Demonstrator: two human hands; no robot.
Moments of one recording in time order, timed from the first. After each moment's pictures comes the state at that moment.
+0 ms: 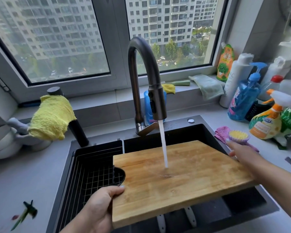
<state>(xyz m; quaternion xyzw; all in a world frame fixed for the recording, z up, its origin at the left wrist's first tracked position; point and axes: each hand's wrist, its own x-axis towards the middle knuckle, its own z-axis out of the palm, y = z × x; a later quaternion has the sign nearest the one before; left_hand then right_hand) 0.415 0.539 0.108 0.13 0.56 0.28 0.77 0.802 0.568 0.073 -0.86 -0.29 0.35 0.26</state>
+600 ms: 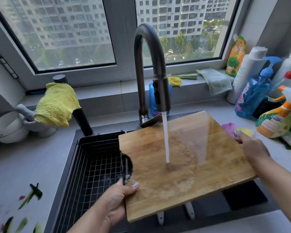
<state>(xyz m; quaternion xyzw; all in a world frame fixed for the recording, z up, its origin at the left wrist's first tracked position) 0.431 0.538 0.047 0.14 0.55 0.33 0.76 0.797 0.571 0.085 -0.84 -0.30 0.28 0.35</state>
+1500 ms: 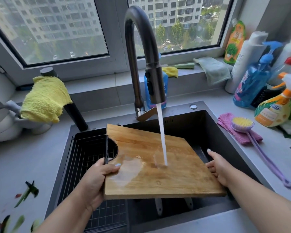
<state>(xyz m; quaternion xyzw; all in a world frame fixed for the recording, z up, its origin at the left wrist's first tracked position) 0.406 0.555 0.086 0.29 0.56 0.36 0.69 0.760 0.566 -0.021 -0.78 -0.14 0.56 0.24</state>
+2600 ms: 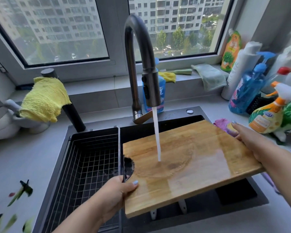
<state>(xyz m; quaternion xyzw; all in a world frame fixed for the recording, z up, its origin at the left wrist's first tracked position) 0.443 0.533 0.063 0.32 0.56 0.21 0.73 0.834 0.581 0.087 -0.81 -0.24 0.43 0.31</state>
